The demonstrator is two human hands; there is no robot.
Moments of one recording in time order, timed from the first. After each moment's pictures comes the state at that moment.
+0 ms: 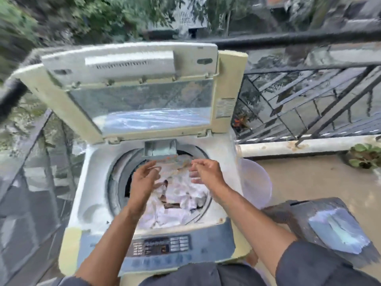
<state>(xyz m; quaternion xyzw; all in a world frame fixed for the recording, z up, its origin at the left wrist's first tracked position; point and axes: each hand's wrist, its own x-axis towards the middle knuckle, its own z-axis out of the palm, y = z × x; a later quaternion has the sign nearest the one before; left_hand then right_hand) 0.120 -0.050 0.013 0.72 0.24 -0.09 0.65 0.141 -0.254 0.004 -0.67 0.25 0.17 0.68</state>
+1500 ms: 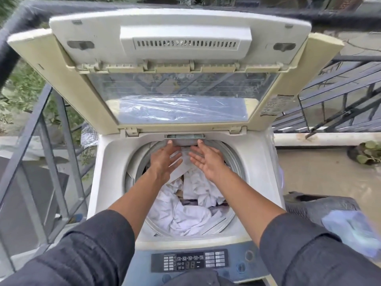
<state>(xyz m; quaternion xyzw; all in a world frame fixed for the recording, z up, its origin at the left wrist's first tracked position) 0.234 -0.005 -0.057 0.50 0.36 -0.20 0.77 0.236 -0.159 -0.053 -0.47 0.36 0.19 0.78</state>
